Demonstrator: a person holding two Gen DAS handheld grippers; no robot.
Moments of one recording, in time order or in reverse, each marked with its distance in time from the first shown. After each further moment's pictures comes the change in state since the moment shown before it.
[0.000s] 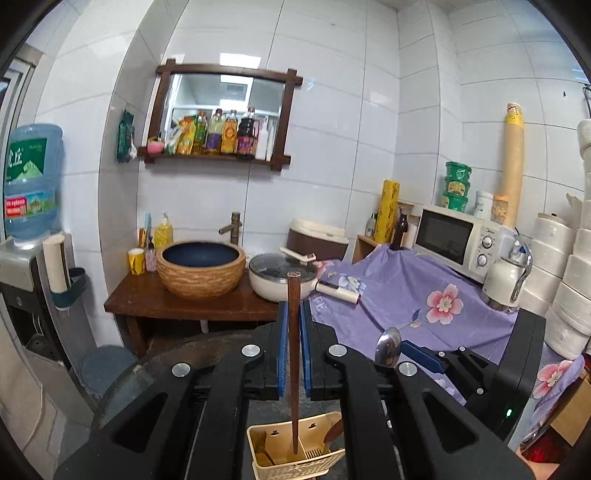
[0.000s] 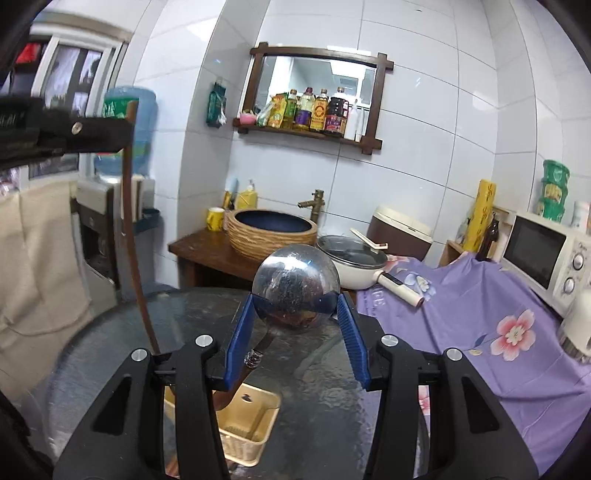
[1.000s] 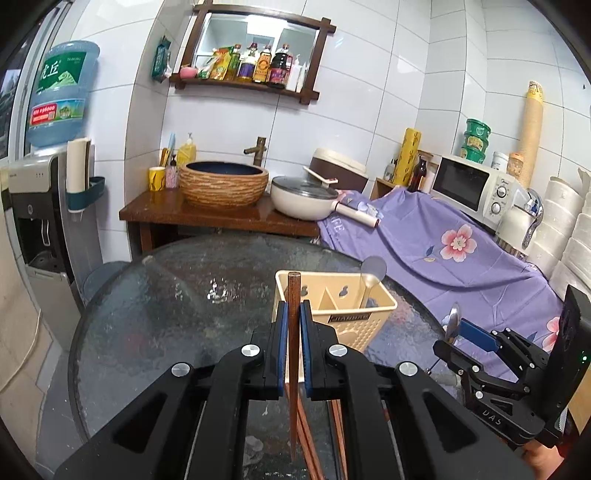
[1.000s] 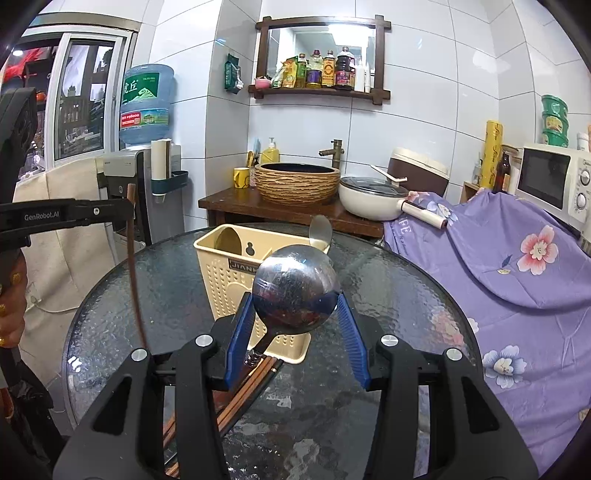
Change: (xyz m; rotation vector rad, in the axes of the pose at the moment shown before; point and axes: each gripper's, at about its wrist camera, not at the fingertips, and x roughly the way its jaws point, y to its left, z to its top) left arm -0.026 0.038 -0.156 -0.094 0.163 0.032; right arm -0.062 0.017 -0.140 0.107 0.086 0.130
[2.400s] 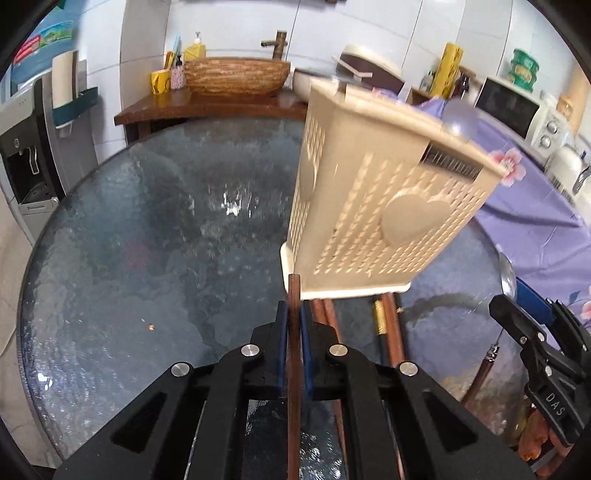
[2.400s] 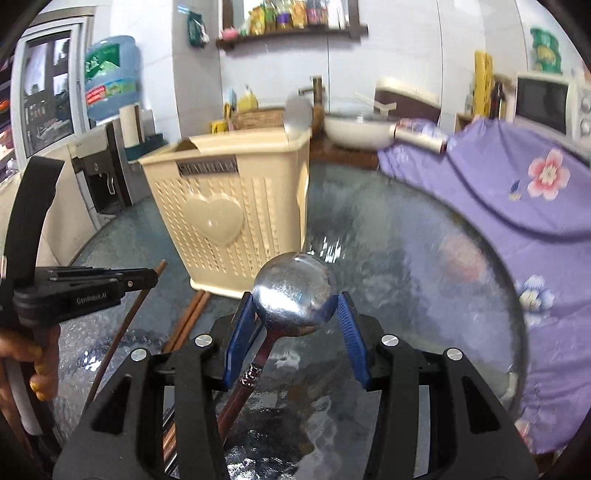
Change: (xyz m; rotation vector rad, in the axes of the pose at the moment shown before) left arm 0.119 0.023 -0.086 -0.038 0.349 0.084; right arm 0.064 -0.011 -0.060 0.114 0.155 -0.033
